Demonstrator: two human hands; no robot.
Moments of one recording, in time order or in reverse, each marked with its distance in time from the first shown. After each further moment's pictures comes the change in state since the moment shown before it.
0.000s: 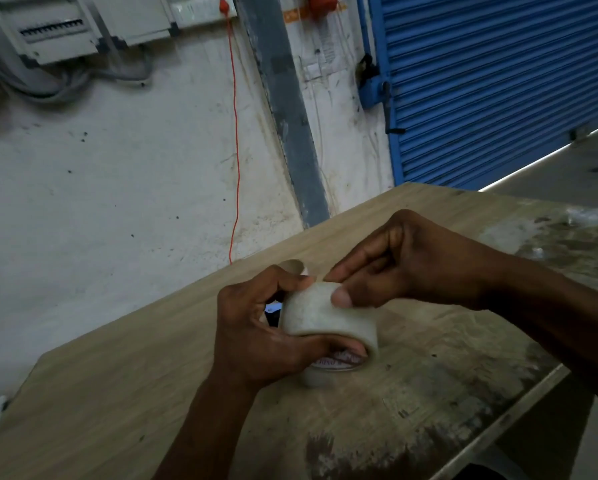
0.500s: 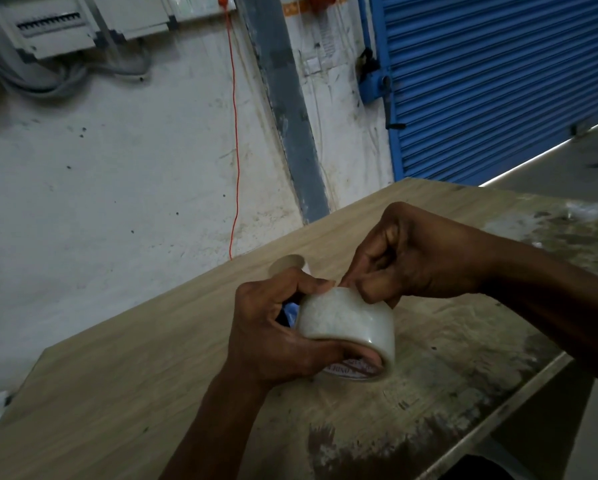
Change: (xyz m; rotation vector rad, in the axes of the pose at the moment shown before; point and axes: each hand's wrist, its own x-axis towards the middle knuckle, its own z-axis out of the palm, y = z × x) left_hand -0.005 0.001 0.007 -0.094 -0.066 0.051; right_hand 0.000 -0.004 -0.006 -0.111 -0.086 -0.017
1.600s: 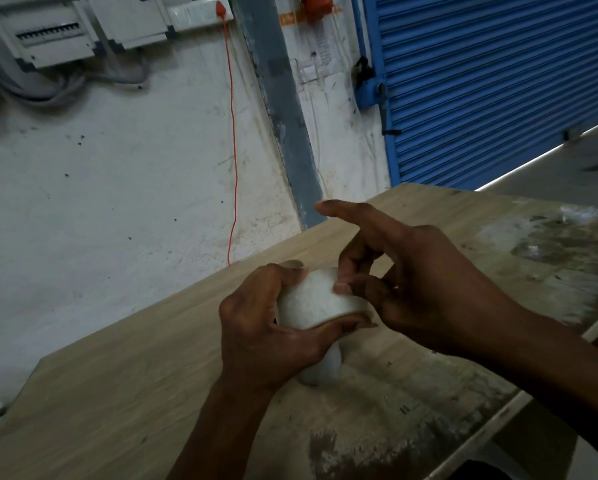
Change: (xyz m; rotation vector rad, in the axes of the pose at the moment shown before) left_hand -0.002 0.004 -0.002 0.312 0.168 0.010; right_hand -0.014 -0.004 0.042 -0.456 0.483 -0.224
